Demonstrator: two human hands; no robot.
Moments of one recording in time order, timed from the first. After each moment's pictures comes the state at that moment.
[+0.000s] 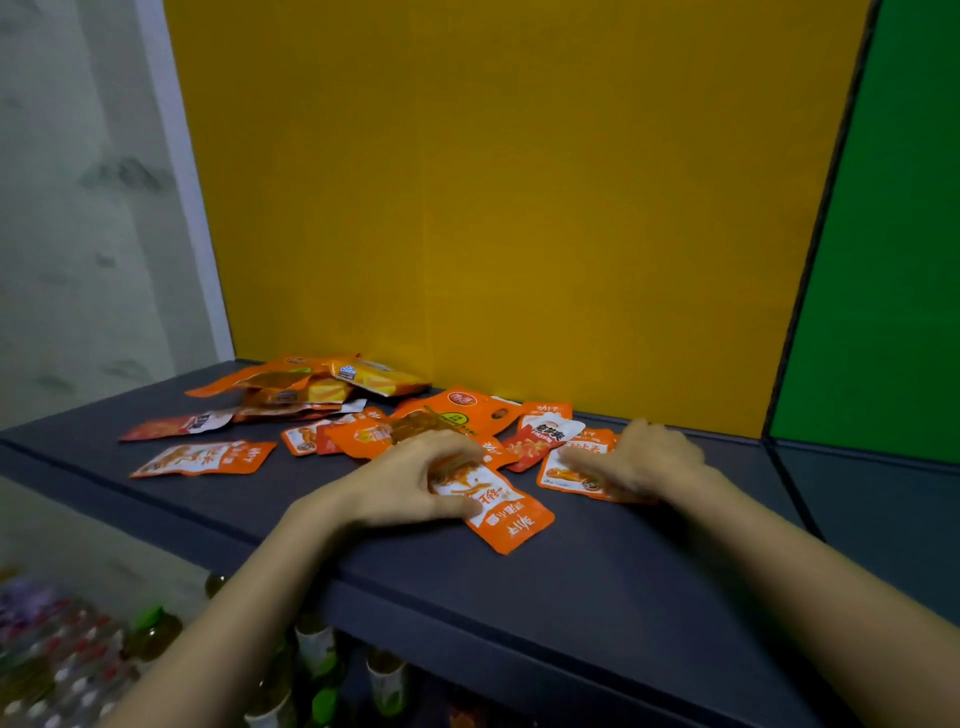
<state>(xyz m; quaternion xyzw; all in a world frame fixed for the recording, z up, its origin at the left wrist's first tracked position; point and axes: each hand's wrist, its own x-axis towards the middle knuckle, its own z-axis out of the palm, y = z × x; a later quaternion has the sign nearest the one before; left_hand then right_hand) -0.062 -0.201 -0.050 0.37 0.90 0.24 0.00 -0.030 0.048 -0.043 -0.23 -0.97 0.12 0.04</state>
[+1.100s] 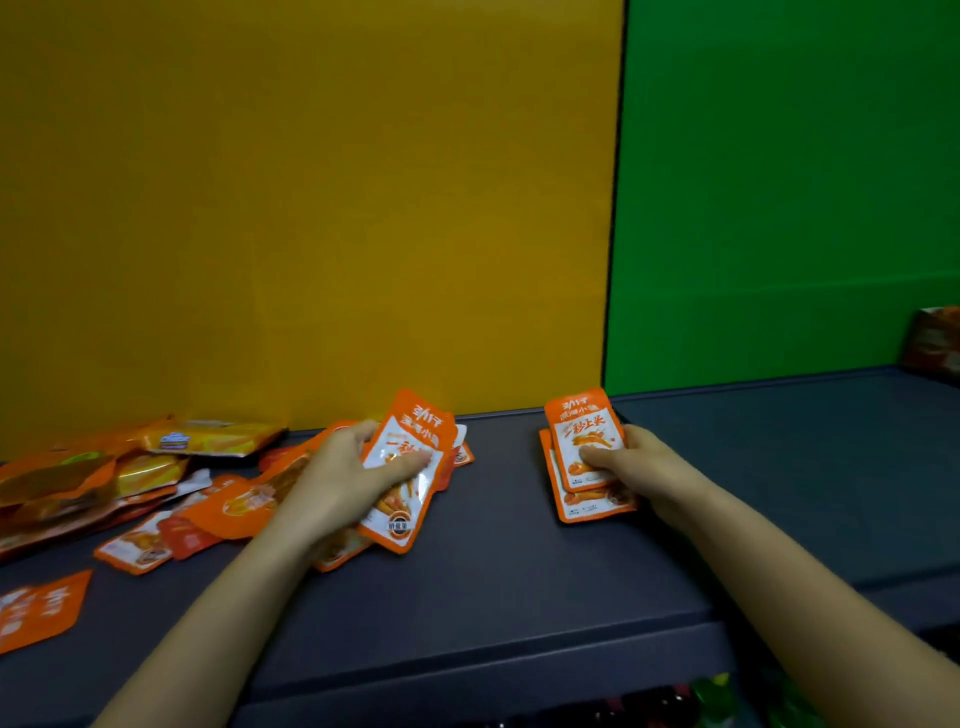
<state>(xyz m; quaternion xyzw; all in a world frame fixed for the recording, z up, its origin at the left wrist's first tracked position) -0.084 -0.181 -0.033 0.34 0.78 0.52 0.07 0.060 0.042 -0.046 -0.33 -0.73 0.56 0.19</state>
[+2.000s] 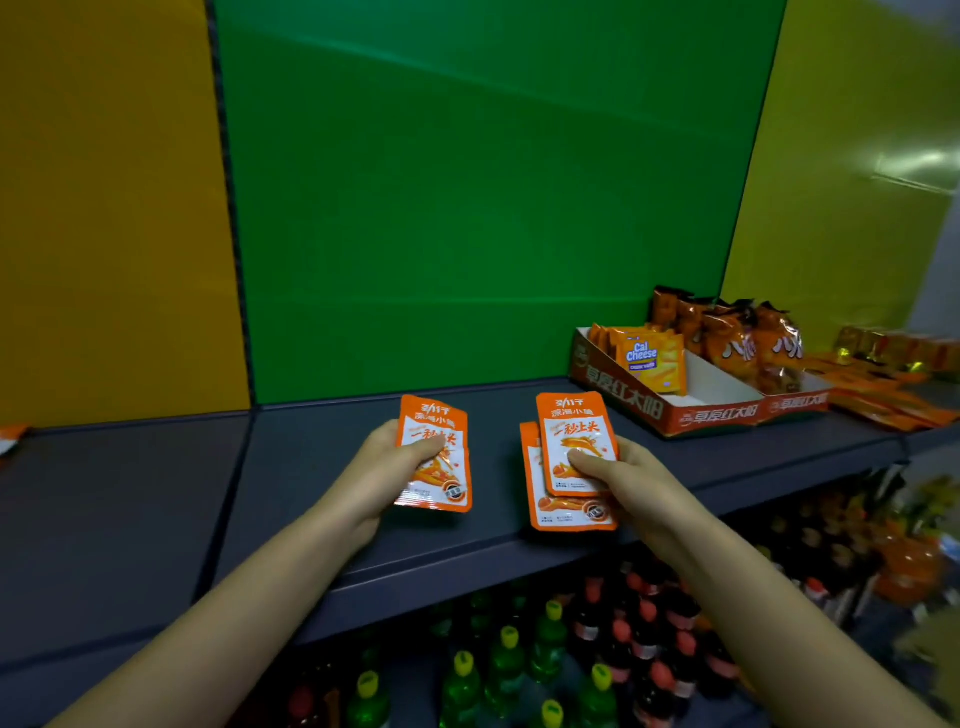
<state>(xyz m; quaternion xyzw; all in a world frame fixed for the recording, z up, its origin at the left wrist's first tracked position) 0.200 0.162 -0.042 0.35 0.64 0.63 0.28 0.378 0.300 -0.047 -0.34 -0.65 0.60 0.30</state>
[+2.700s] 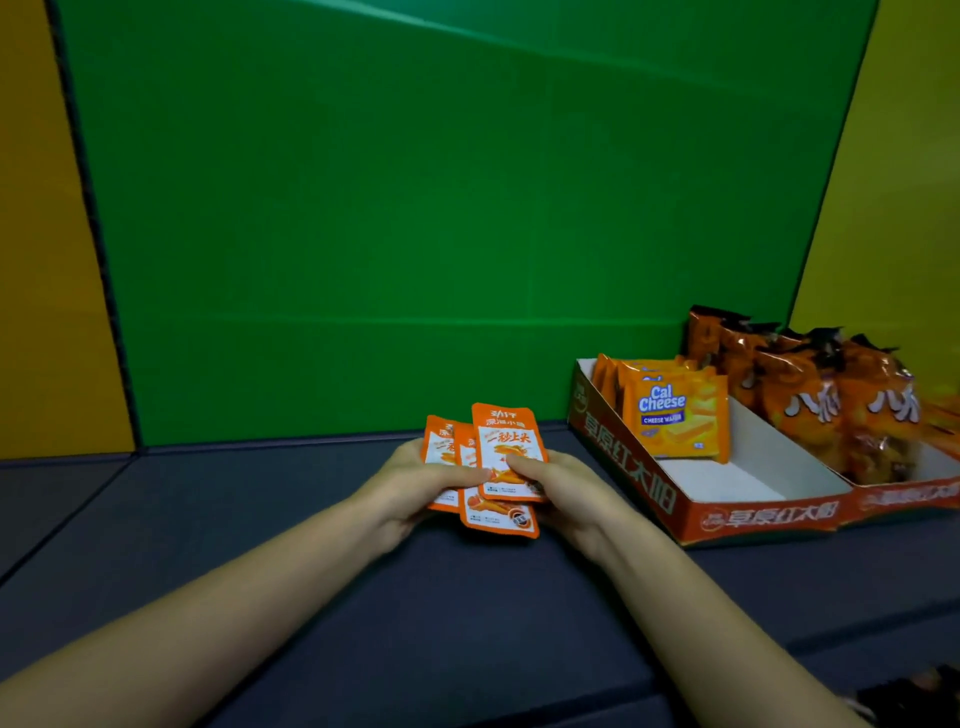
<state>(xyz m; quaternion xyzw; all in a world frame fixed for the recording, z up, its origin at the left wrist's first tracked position) 0.193 0.353 -0.041 0.28 0.61 0.65 0.34 0.292 0.476 -0.052 -0.26 -0.63 0.70 0.19</state>
